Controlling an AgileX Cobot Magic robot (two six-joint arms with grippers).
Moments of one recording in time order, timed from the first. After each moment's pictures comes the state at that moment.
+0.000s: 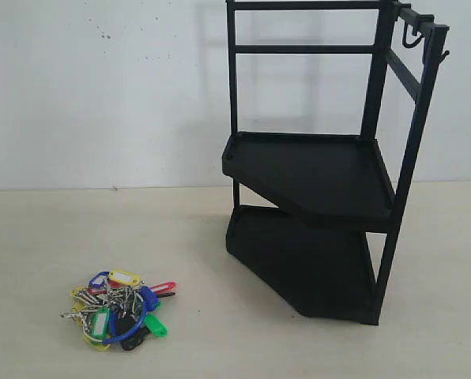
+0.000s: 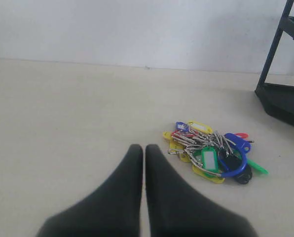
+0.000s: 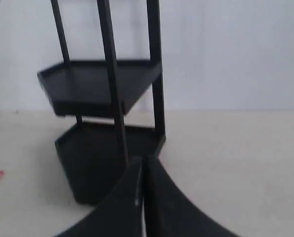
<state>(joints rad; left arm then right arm) 0.00 0.00 0.00 -0.15 0.29 0.07 0.07 0.00 0.00 0.07 0.12 0.03</state>
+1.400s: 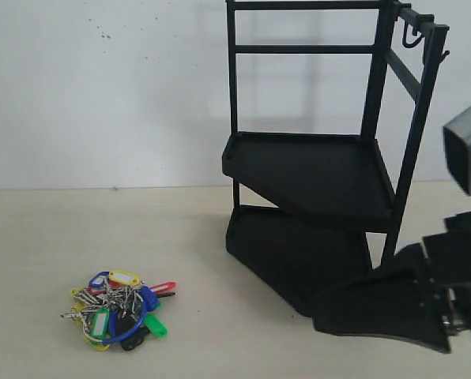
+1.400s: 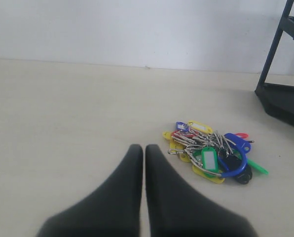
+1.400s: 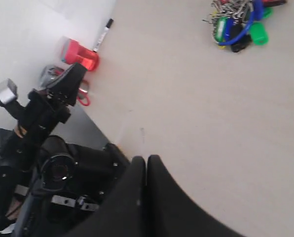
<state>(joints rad) 0.00 0.00 0.00 -0.15 0.29 0.07 0.08 1.05 -0.61 1.30 1.07 -0.80</state>
